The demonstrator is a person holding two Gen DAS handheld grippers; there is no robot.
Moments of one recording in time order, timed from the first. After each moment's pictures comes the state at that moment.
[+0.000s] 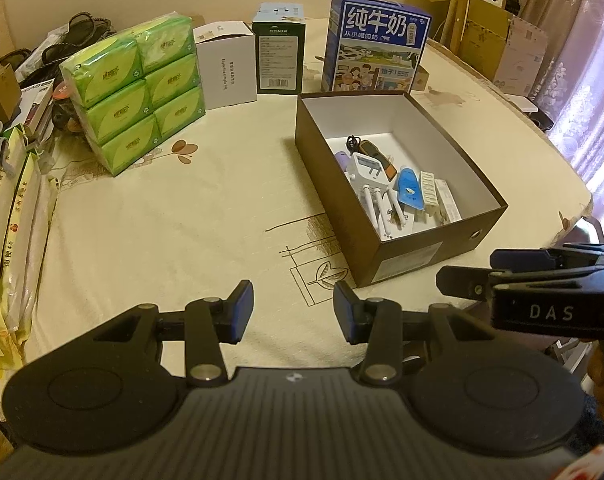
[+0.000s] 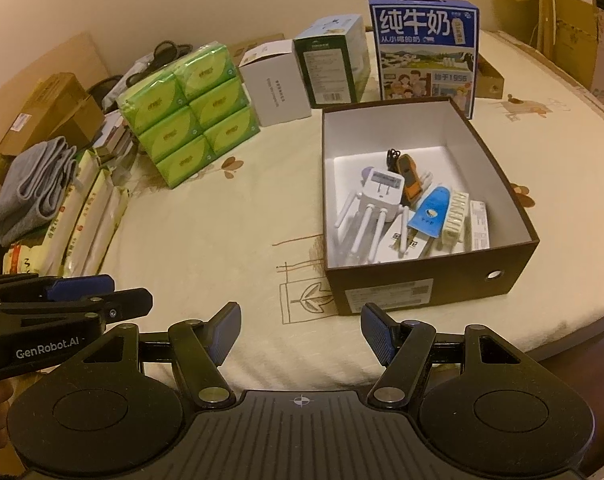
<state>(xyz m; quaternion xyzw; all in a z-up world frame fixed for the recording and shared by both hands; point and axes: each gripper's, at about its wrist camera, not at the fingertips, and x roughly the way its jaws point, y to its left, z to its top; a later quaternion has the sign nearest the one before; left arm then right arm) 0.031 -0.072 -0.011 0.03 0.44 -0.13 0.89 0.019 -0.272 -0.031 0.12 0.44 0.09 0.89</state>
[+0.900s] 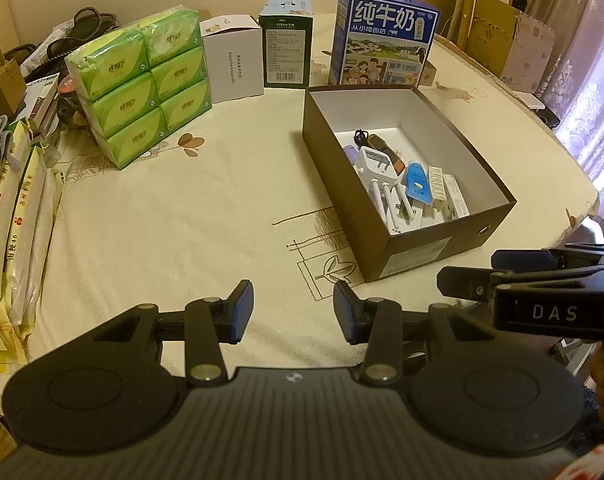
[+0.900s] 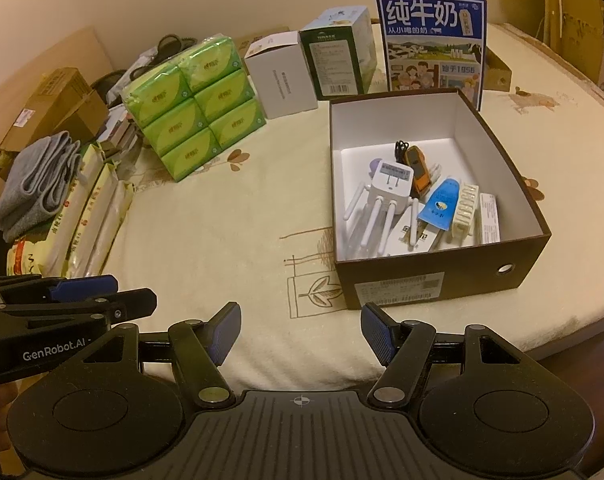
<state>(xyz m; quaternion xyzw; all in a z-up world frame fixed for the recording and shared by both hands) 0.031 -0.069 -0.015 0.03 0.45 -0.13 0.88 0.021 -0.267 -0.036 0.13 0.45 0.09 0.88</state>
